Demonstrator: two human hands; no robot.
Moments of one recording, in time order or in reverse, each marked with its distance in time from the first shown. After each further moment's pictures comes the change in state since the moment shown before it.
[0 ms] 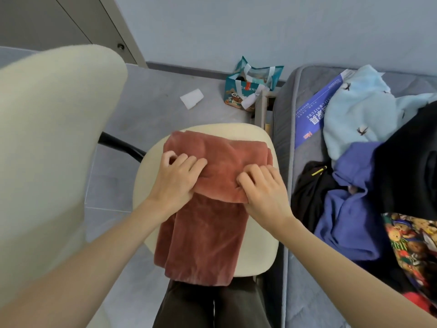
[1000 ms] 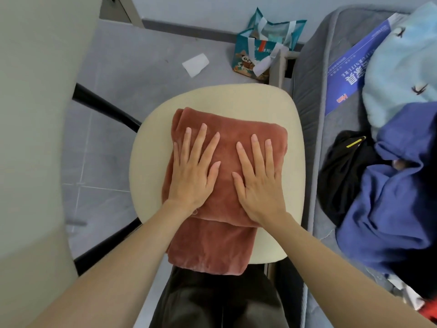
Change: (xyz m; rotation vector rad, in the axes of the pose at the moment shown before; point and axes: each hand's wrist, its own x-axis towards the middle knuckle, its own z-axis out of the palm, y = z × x) left_hand -0.050 0.020 0.102 -0.309 -0.202 -0.277; right_hand -0.047 -0.032 0.090 0.123 -0.329 0.308
